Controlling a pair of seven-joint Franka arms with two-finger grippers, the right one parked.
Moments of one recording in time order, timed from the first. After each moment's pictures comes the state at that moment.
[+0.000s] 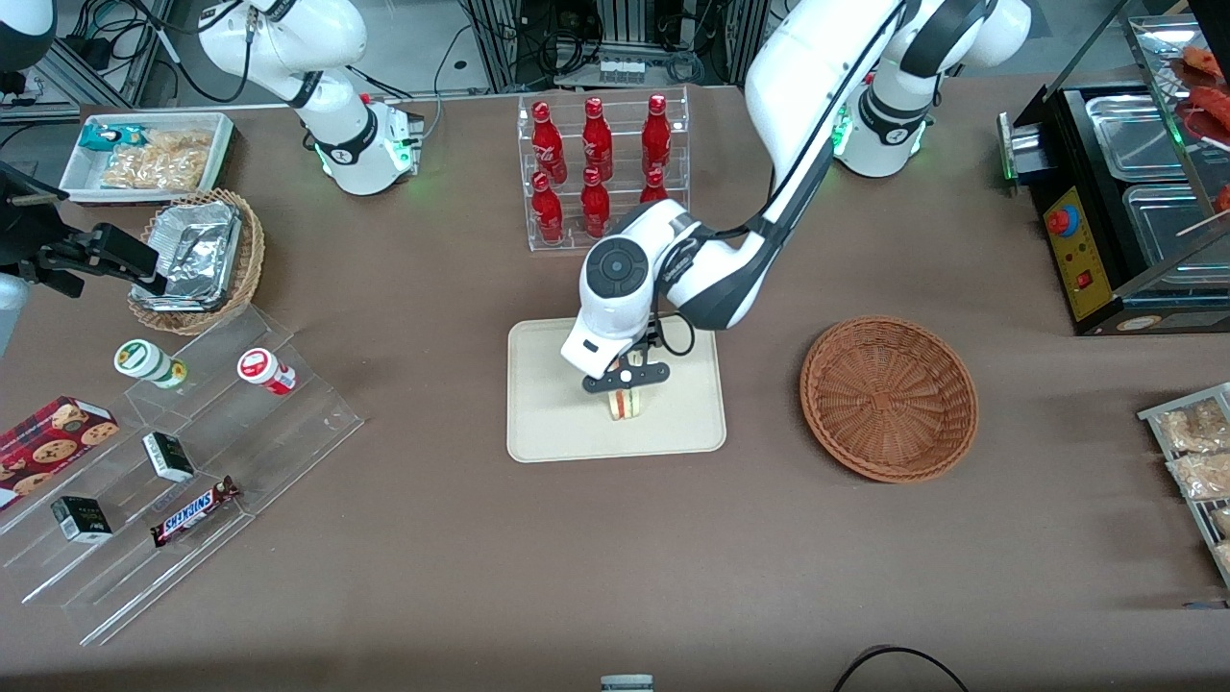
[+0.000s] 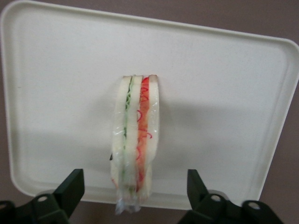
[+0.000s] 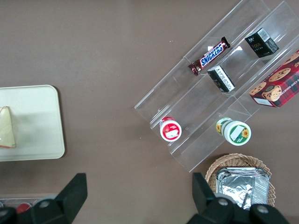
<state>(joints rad) -0.72 0.69 -0.10 -1.41 -0.04 2.07 -0.96</state>
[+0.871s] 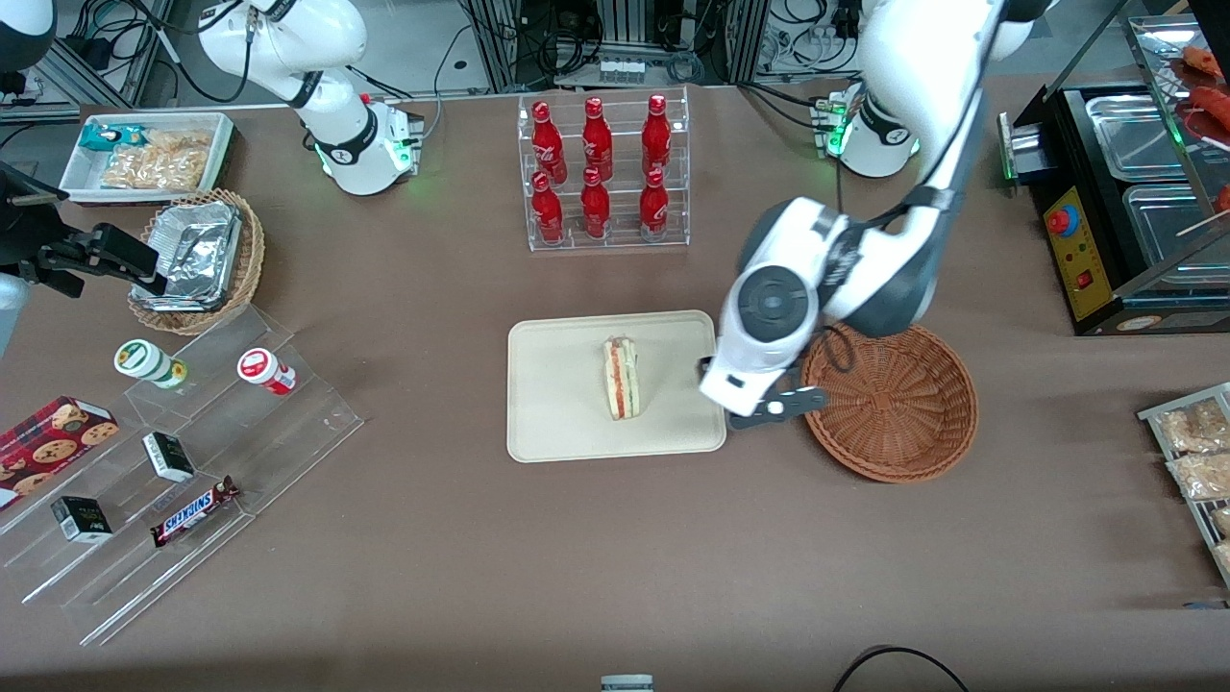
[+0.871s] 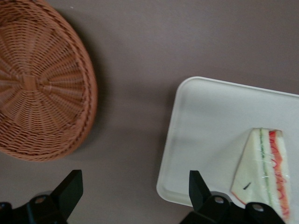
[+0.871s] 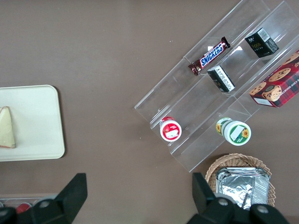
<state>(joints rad) -0.50 0.46 -0.02 -1.55 0.01 1.81 -0.75</state>
